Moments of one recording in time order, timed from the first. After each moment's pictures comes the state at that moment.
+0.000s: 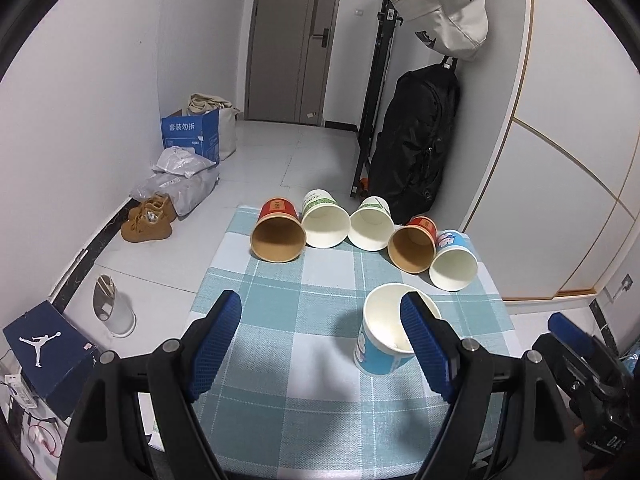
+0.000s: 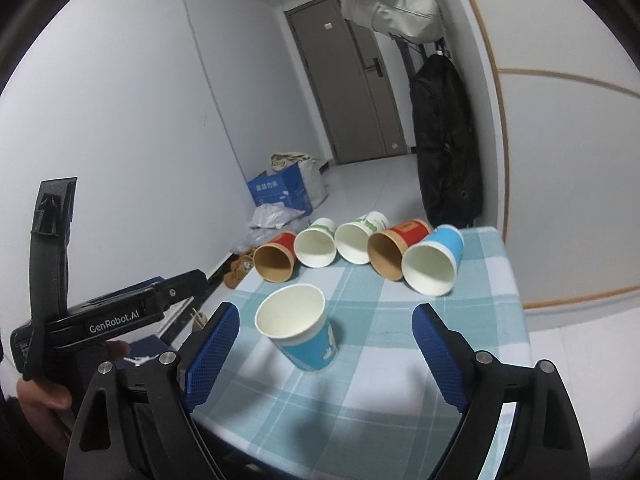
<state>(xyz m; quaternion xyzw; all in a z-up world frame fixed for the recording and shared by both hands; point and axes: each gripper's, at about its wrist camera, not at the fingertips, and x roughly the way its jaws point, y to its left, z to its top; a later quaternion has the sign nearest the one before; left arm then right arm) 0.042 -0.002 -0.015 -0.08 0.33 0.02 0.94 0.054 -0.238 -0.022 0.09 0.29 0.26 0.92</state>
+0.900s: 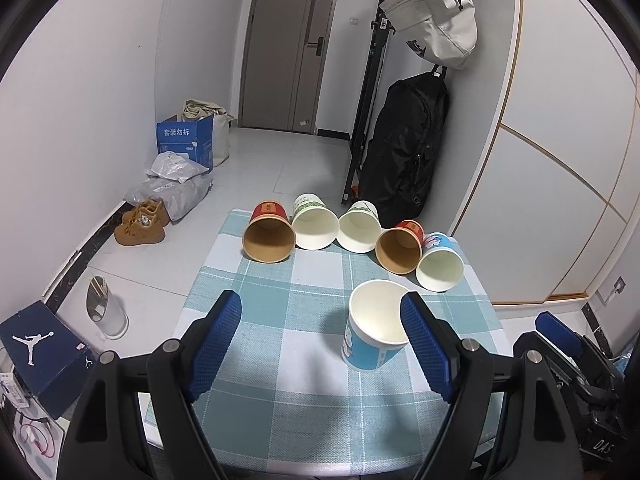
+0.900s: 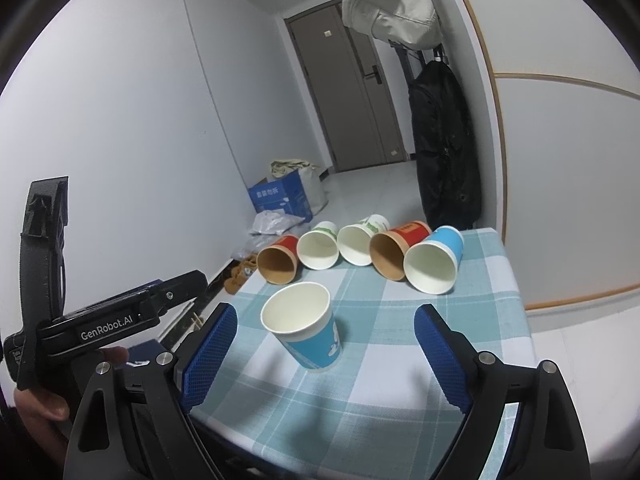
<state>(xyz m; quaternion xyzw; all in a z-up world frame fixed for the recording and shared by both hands) 0.032 -0.011 -0.015 -0.09 0.32 0.01 0.94 0.039 -0.241 -0.023 0.09 0.27 0.25 0.92</state>
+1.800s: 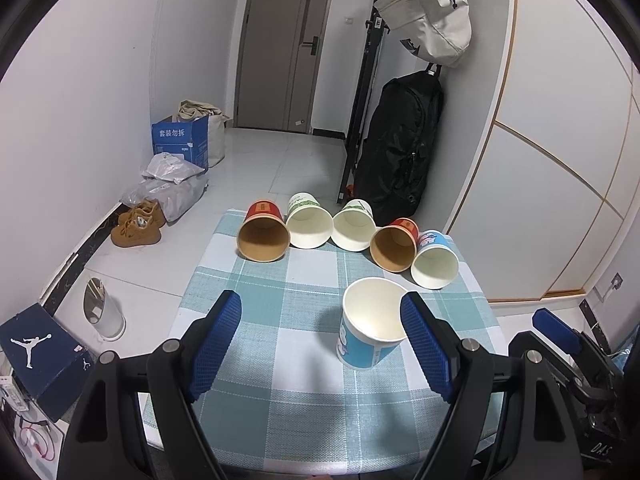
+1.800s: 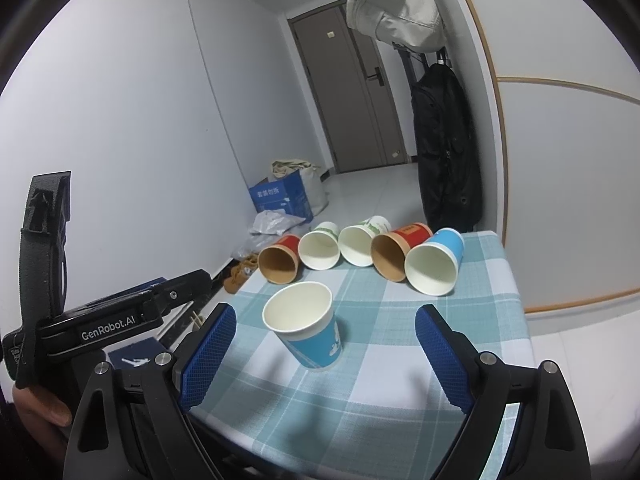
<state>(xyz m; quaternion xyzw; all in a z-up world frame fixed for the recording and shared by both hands) 0.030 -0.015 -0.015 -0.08 0.32 0.00 0.94 0.039 -0.240 -0.022 0.08 0.27 0.26 0.93</state>
